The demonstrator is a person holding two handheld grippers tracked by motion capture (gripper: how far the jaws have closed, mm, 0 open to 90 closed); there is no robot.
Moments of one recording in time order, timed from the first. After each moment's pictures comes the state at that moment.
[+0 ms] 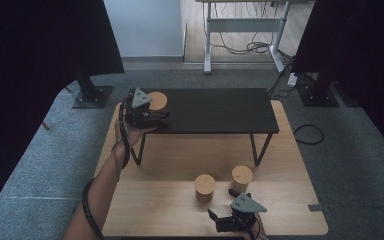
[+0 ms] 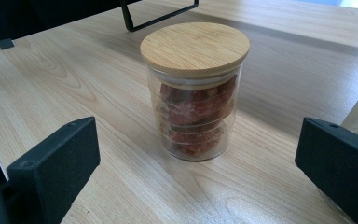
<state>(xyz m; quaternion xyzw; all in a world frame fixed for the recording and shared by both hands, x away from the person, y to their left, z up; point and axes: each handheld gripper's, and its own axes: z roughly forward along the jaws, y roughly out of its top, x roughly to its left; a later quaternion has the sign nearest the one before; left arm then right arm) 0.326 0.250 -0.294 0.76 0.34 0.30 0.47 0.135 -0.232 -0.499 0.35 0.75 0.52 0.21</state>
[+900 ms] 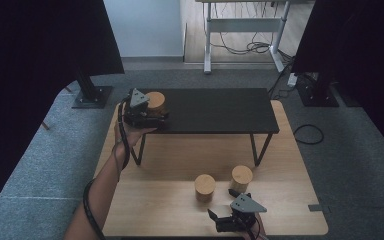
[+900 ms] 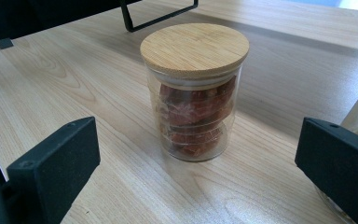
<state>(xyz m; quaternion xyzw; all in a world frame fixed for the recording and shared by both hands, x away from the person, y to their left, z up) 0.326 0.253 -0.301 0.74 0.37 0.30 0.47 0.134 -0.231 -0.499 0.35 0.75 0.52 0.21</state>
